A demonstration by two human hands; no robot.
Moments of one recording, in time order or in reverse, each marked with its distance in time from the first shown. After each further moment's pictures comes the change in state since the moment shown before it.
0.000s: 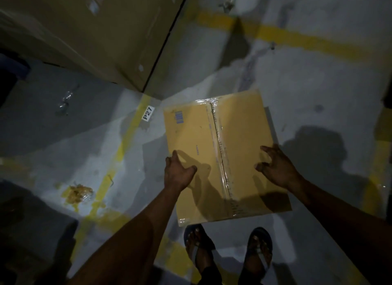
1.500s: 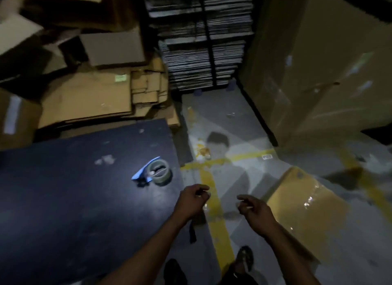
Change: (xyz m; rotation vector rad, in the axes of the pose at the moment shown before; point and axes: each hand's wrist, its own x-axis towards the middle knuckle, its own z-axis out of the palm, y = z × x) left_hand -0.670 -0.343 -0.241 -0.859 0.491 0.068; right_hand -0.656 -0.294 0.116 -0.183 -0.380 -0.746
